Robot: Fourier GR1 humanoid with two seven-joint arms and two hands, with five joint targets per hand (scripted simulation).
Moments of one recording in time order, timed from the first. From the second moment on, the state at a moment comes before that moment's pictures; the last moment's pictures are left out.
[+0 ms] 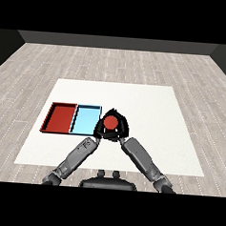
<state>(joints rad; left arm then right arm) -0.41 0.03 -0.54 -1.31 0.14 0.48 -0.18 -0.47 -0.02 0.54 -1.35 -0.32 -0.46 -0.36</state>
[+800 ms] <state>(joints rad) -0.43 0.04 -0.56 -1.31 0.13 0.57 -0.14 -0.47 -0.02 0.55 -1.37 -0.33 -0.47 -0.37</state>
